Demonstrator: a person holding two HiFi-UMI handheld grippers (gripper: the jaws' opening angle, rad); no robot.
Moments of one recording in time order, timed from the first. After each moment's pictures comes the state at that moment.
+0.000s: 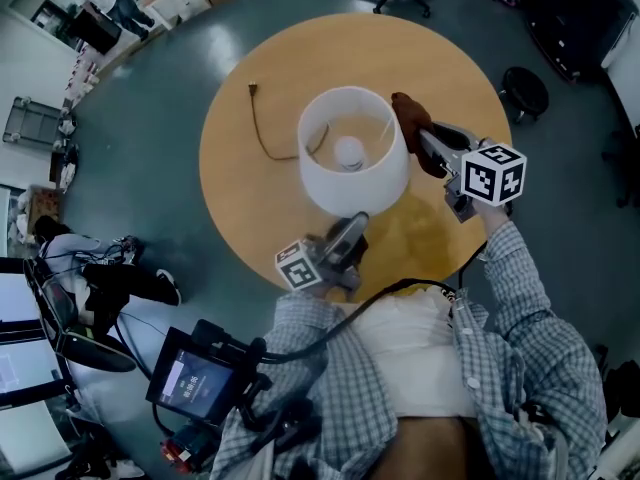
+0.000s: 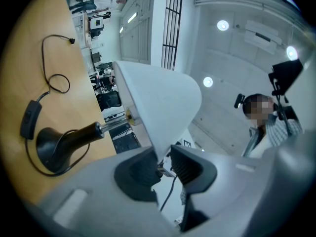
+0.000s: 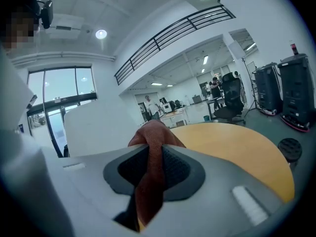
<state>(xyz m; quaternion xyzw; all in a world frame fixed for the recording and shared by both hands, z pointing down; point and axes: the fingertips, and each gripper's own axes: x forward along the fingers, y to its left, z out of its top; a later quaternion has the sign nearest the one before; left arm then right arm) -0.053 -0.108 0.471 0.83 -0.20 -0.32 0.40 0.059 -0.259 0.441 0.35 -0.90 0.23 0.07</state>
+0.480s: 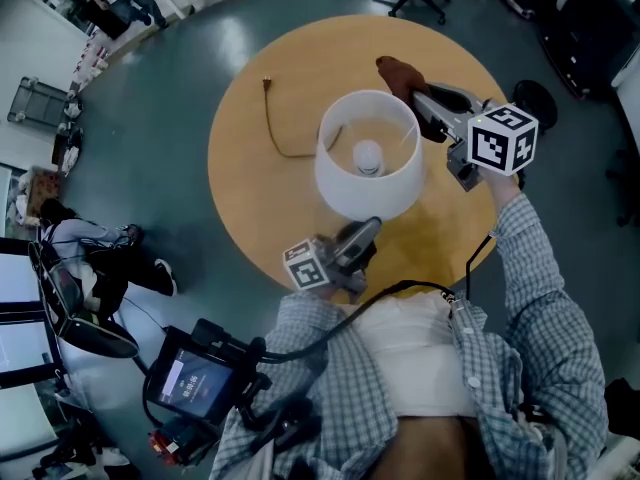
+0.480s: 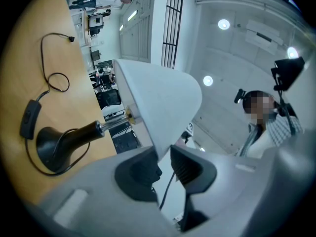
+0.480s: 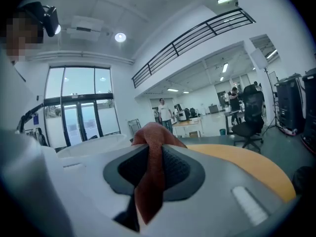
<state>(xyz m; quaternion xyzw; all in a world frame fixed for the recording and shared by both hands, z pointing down) -0.048 -0.106 0.475 0.84 -0.19 -0.31 0.40 0.008 -0.300 0.361 0.28 -0.94 0.16 0.04</state>
